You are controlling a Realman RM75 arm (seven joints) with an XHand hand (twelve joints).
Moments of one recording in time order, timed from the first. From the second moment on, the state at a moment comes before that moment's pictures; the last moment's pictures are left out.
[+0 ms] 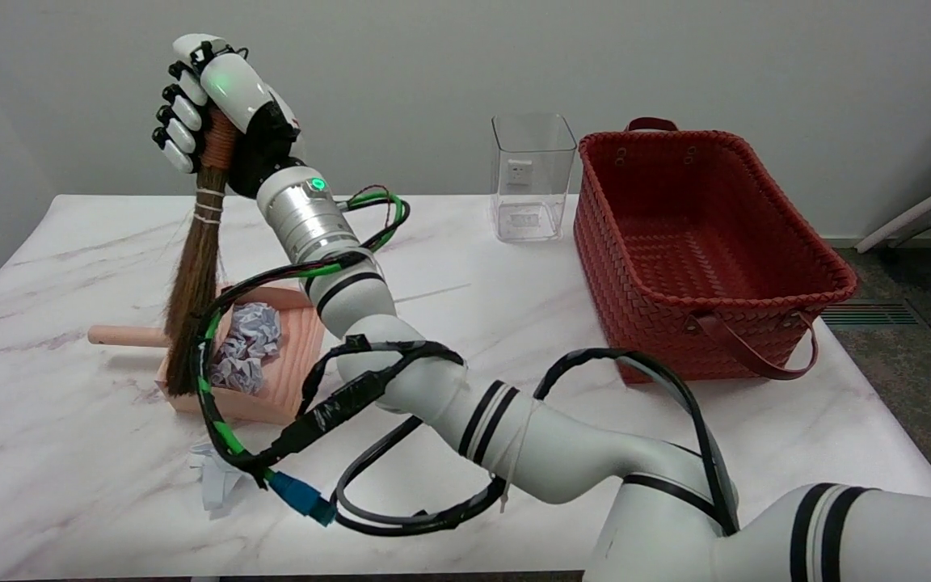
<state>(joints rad) 0.72 -1.86 -2.21 0.92 1.39 0.51 0.92</state>
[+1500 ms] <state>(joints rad) 0.42 -1.73 -2.30 1.18 1.67 0.37 1.01</state>
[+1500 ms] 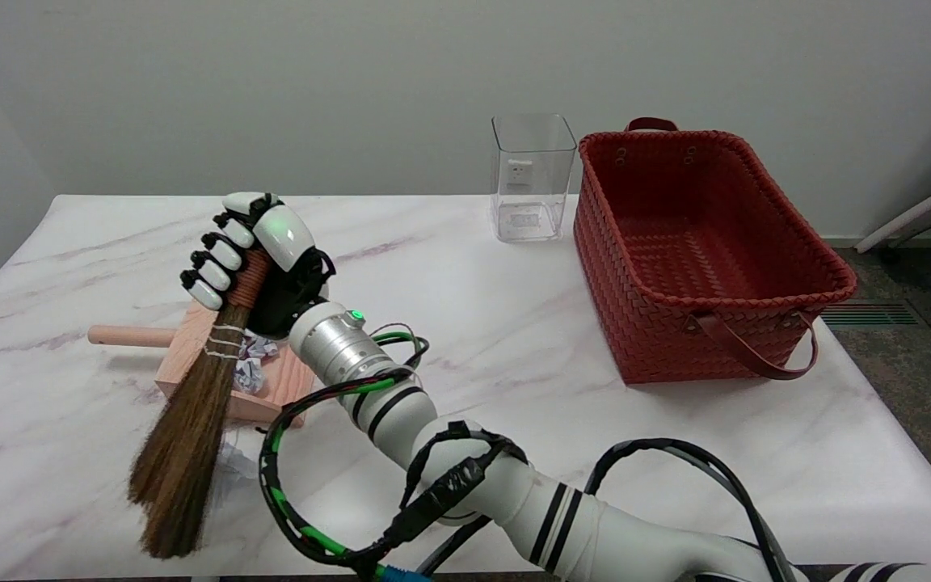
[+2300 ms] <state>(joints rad) 0.36 -1.59 -2.30 1.22 1.53 0.36 1.04</state>
